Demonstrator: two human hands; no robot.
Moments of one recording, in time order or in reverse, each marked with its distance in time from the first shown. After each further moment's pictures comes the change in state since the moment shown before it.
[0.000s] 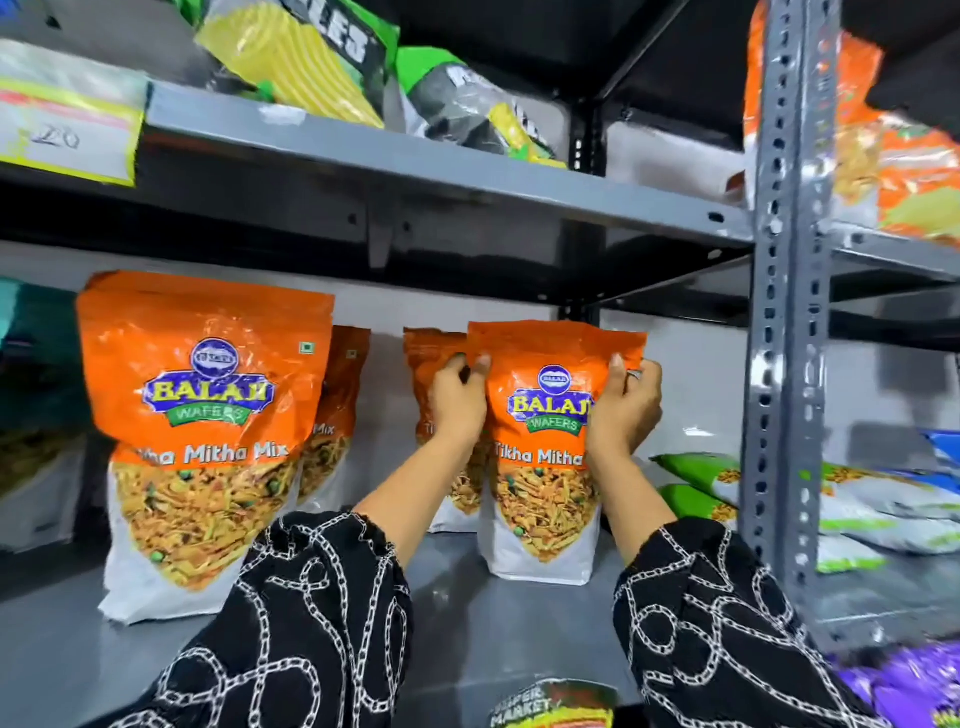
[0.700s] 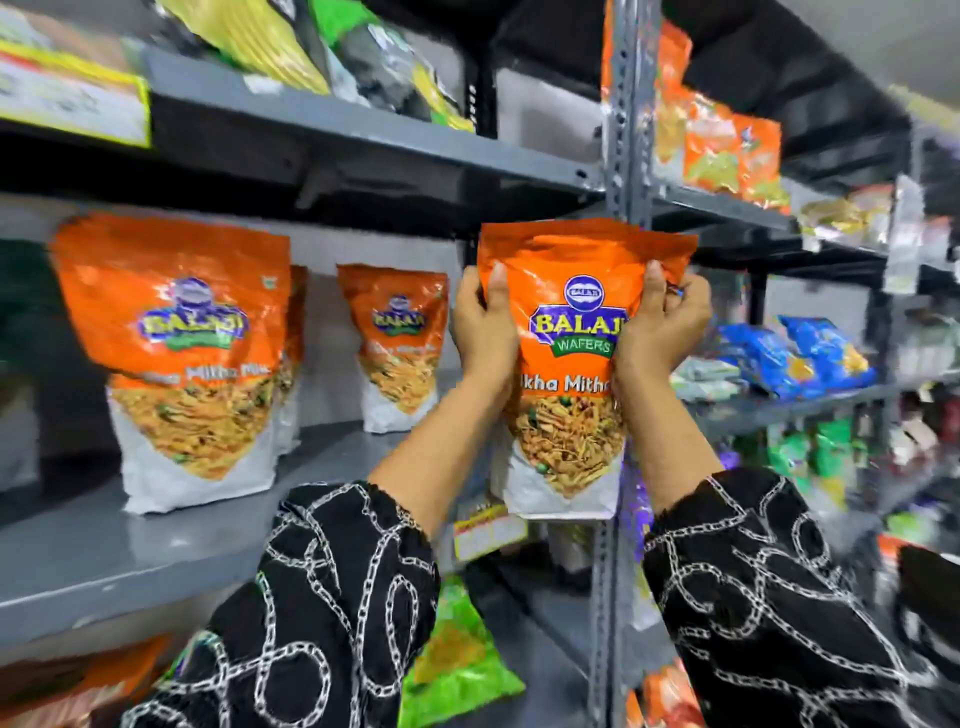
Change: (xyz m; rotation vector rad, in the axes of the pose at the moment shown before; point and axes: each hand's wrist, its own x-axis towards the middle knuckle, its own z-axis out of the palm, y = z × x) left_hand -0.144 0.123 -0.013 -0.338 -0.109 0.083; right_hand -0.041 -0.134 -0.165 0.136 0.213 -0.146
